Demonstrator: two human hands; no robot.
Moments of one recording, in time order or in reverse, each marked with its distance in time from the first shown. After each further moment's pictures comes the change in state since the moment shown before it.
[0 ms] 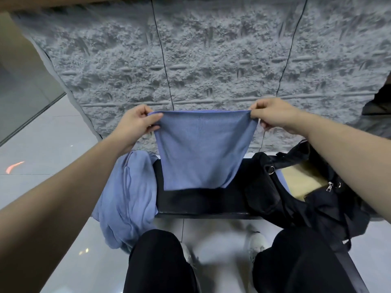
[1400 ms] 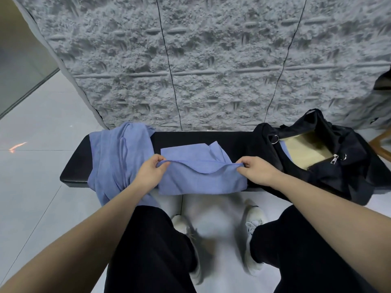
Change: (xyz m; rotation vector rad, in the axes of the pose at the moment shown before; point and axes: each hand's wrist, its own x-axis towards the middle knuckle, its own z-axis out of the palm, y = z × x) left_hand -0.106 -0.182 0.044 0.451 0.005 -0.231; right_hand -0.081 0.159 0.148 -0.094 -0.245 0.106
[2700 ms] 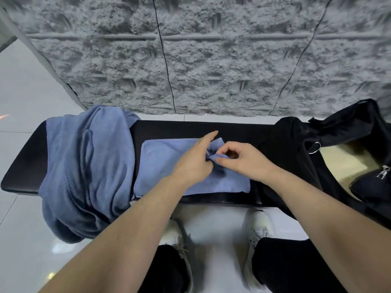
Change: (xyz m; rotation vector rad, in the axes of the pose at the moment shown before) left_hand 0.105 0.028 0.130 0.066 -0.306 0.290; right_hand 0.112 -0.006 0.030 0.253 -0.059 -0.211
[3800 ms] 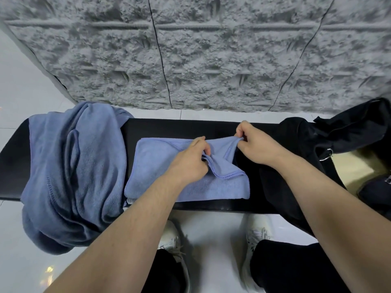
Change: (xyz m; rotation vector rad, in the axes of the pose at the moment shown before) left_hand 0.016 -0.005 -0.007 0.158 -0.102 -0.088; right_hand 0.044 0.022 -0.044 -0.440 0.062 0.129
